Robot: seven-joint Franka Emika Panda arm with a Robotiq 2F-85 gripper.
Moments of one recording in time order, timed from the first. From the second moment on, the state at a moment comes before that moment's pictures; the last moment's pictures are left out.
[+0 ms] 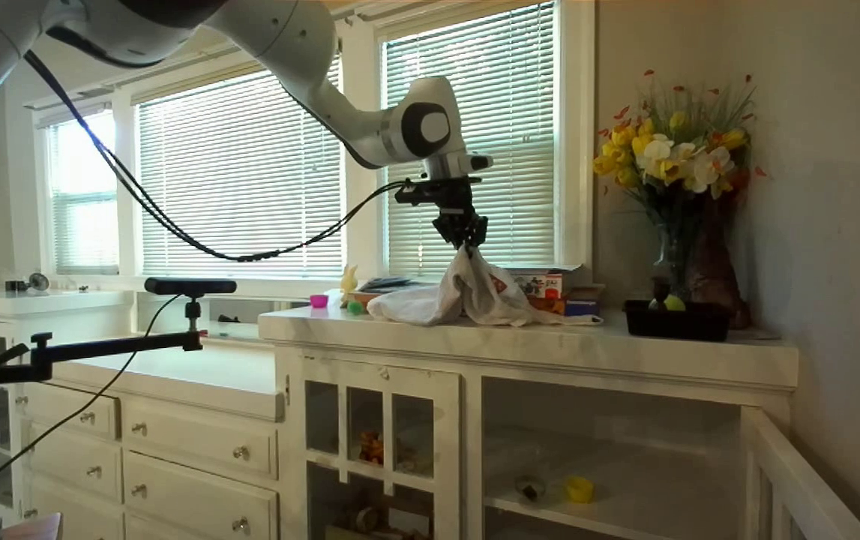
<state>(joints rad) 0.13 0.45 0.07 -1.43 0.00 2.33 0.08</state>
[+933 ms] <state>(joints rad) 0.07 0.50 0.23 -1.69 0.12 2.64 -0.21</state>
